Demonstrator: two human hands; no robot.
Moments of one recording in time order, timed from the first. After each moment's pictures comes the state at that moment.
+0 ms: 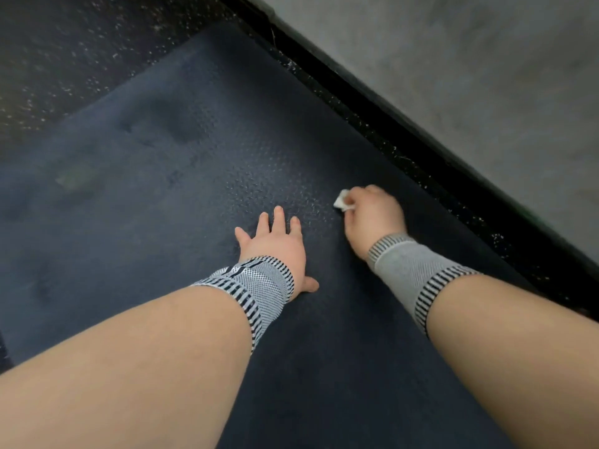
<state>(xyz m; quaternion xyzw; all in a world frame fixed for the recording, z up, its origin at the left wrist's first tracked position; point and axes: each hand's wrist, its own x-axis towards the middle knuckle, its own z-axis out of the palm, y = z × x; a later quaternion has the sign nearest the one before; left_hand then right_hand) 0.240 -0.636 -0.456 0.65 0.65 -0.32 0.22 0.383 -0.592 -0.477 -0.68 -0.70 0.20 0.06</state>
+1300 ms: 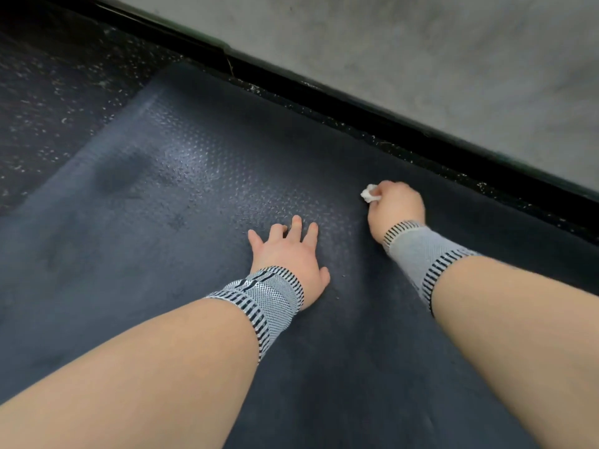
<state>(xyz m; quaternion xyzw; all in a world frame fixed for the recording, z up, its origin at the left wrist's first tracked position) 0.181 -0.636 -0.464 0.81 0.52 -0.25 0.15 0.352 -0.613 -0.470 -0.85 -0.50 0.15 0.07</state>
